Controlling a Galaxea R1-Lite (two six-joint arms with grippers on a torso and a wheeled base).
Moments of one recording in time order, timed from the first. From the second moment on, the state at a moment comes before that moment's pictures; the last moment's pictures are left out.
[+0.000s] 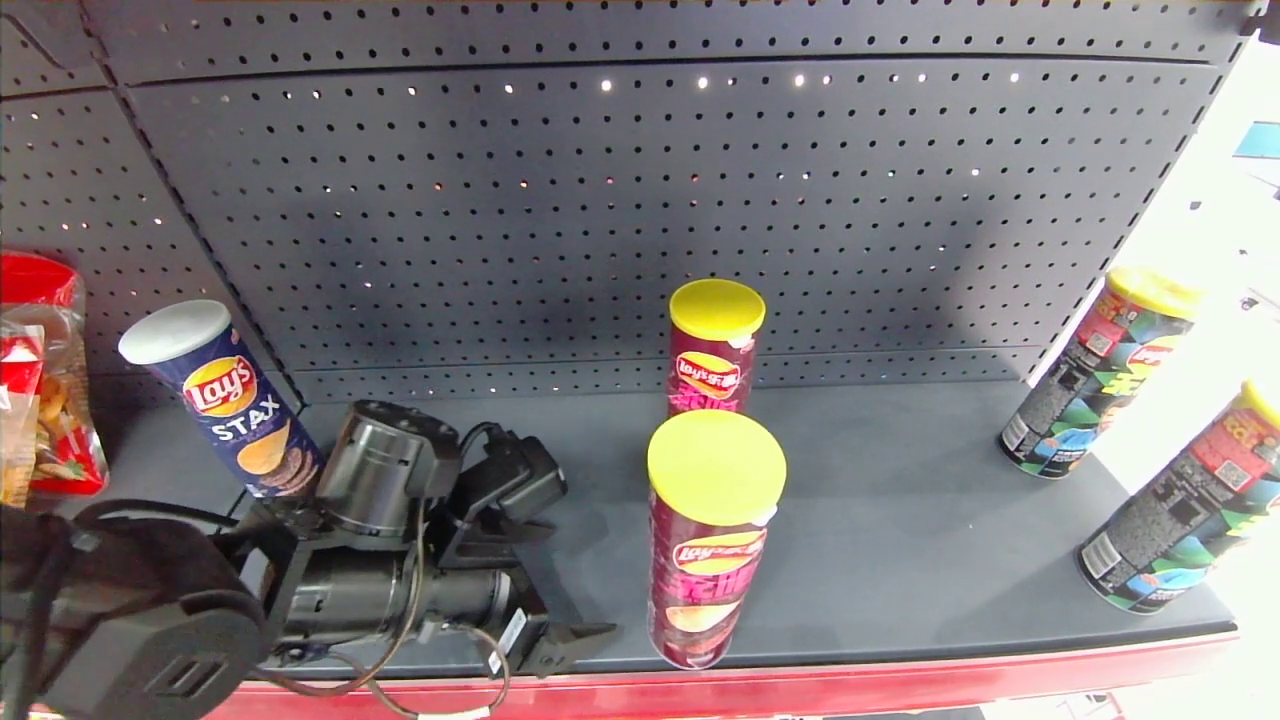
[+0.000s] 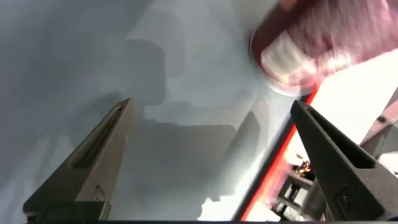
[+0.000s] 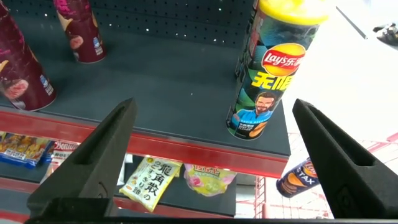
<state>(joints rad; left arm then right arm) -0.60 1.72 -0.61 -0.41 -0.30 0.22 0.18 0.23 -0.38 0.18 -0.04 -0.13</state>
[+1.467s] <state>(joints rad) -0.20 0.16 -0.38 0.38 0.13 0.20 0.14 0.35 -0.39 0.18 -0.21 -0.15</state>
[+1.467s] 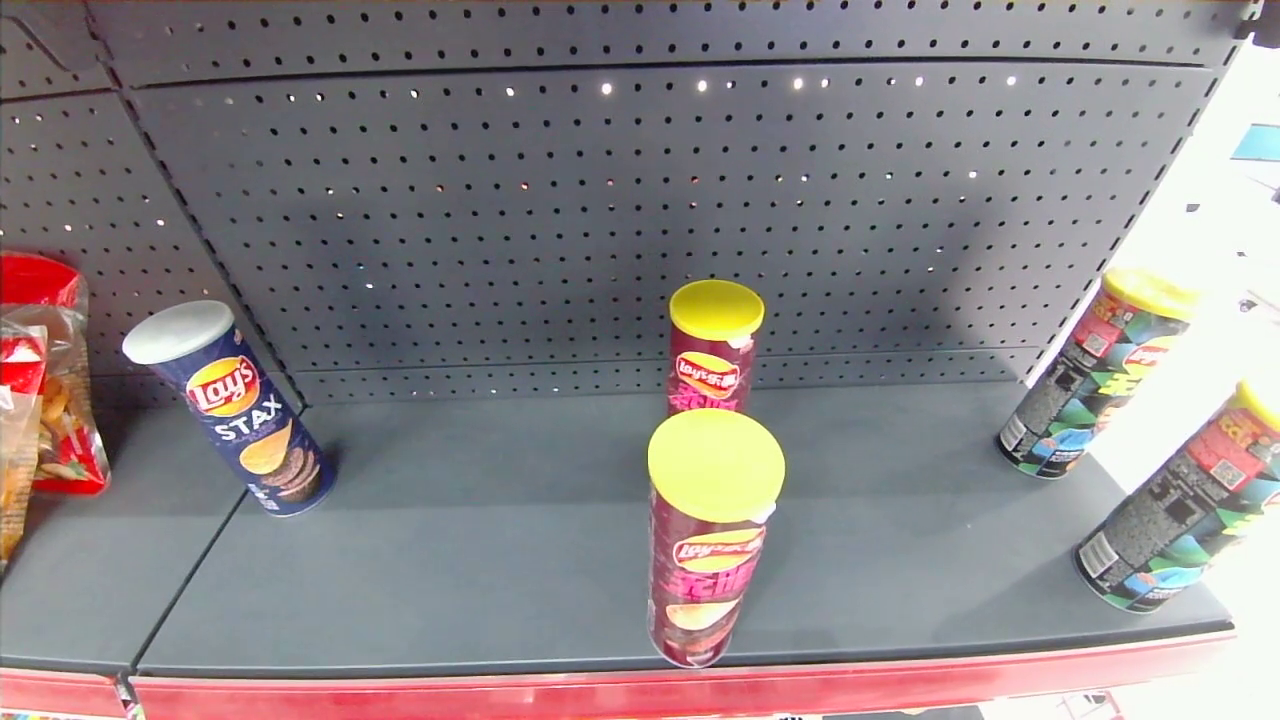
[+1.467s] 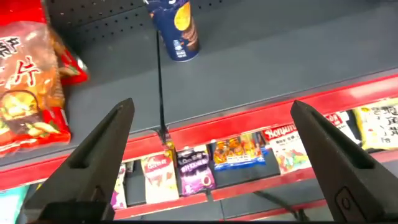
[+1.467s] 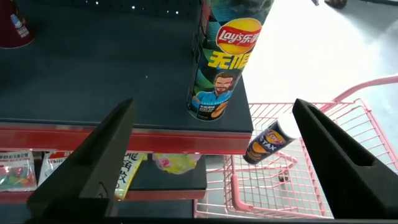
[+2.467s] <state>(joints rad) -0.20 0.15 -0.37 0.38 0.16 0.23 0.14 0.32 -0.36 0.18 -0.21 -0.19</state>
